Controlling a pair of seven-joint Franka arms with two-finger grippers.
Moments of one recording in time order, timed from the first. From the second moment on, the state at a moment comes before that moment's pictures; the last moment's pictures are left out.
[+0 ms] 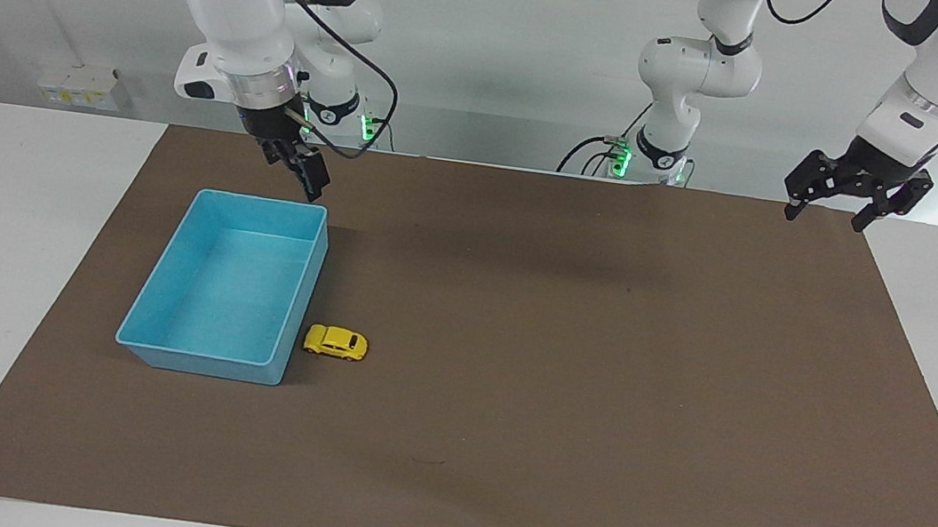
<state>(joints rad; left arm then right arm) -0.08 -0.03 0.04 -1.55 -0.01 1.54 0.09 0.13 0.05 0.05 -1.63 0.02 1.62 0.98</state>
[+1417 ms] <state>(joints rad) -0.09 -0.03 -0.03 -1.55 -0.01 1.55 0.01 0.18 0.21 0.05 -1.68 0.03 1.92 1.74</state>
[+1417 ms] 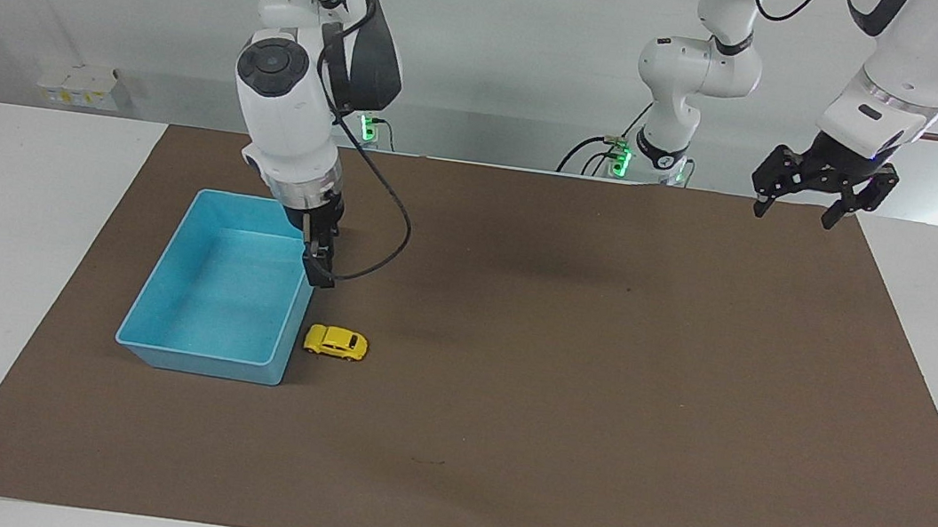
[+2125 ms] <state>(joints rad) -0.08 -0.03 -0.02 -1.55 -0.01 1.55 0.05 0.18 0.29 0.05 -1.76 0.03 2.09 1.82</state>
